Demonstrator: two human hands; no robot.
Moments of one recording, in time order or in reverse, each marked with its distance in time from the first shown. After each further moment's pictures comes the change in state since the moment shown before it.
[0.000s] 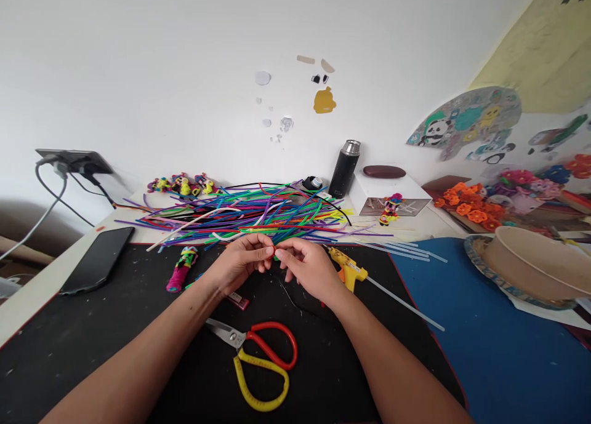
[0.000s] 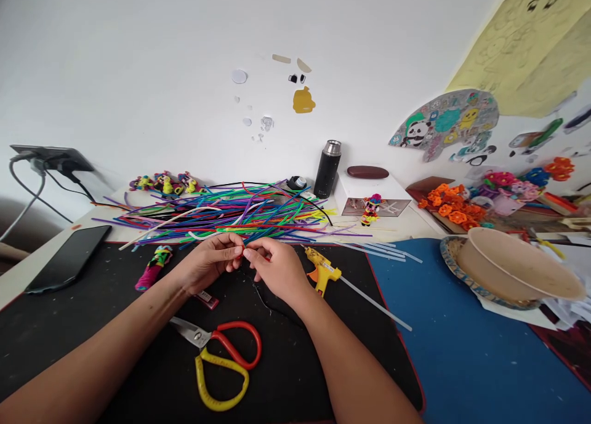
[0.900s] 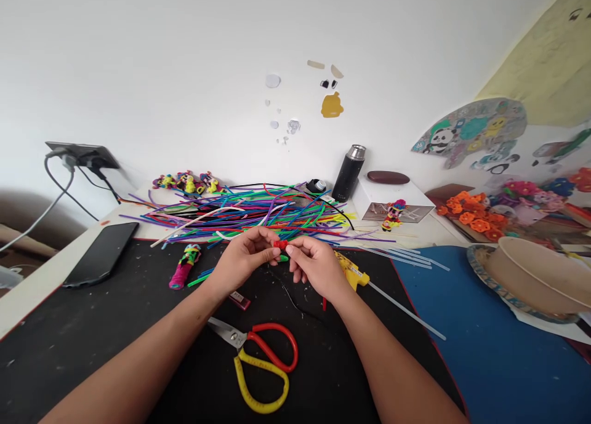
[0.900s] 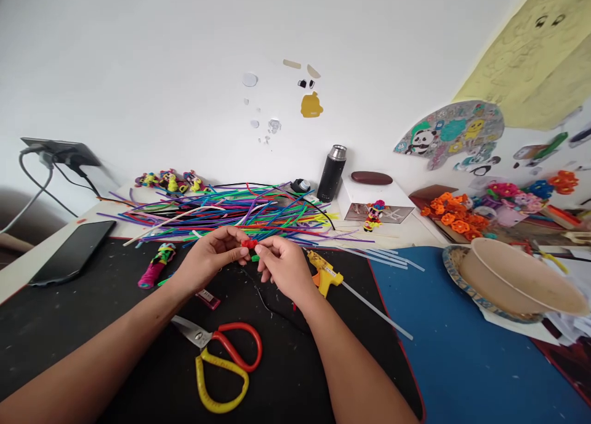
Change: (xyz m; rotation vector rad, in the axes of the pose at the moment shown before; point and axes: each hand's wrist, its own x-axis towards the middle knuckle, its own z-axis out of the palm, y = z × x) left_hand -0.007 0.003 0.008 0.278 -0.006 0.302; right_hand 0.002 -0.003 -0.007 0.178 0.014 0.042
